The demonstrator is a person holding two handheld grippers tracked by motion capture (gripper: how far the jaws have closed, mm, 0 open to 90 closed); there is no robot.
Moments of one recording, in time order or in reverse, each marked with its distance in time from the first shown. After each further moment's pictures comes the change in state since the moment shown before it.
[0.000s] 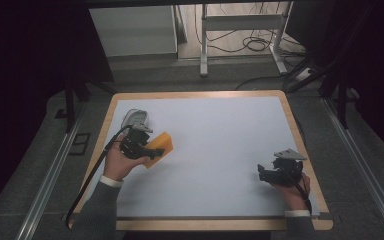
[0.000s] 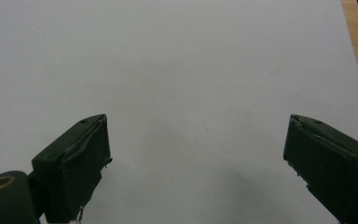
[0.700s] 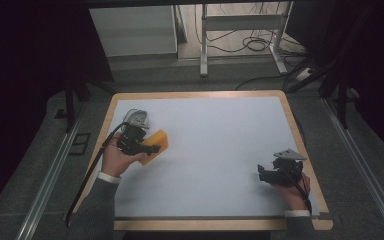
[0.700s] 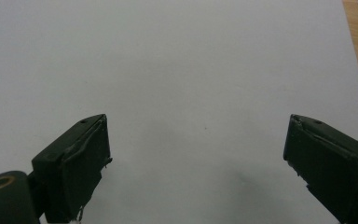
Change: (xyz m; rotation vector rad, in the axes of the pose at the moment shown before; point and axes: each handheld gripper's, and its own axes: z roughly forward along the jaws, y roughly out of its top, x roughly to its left) left arm 0.016 0.000 0.001 0.017 0.032 -0.033; right arm 0.000 -0.001 0.001 0.004 -0.003 -0.005
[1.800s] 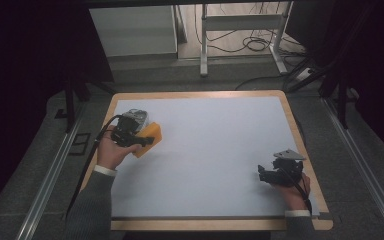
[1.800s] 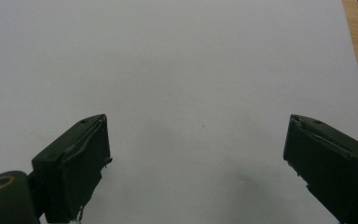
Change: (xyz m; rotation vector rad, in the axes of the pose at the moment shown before) left arm 0.022 0.009 -0.010 -0.022 0.046 -0.048; right arm -0.001 -0.001 0.001 0.007 -0.004 -0.010
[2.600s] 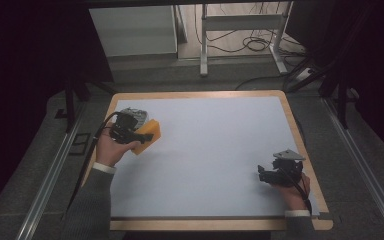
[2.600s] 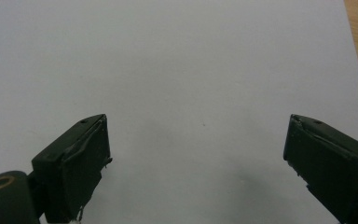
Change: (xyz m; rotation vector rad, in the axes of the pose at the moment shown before) left arm 0.003 0.007 -0.005 -0.016 0.010 -0.005; right arm 0.001 0.000 0.001 0.004 -0.002 -0.002
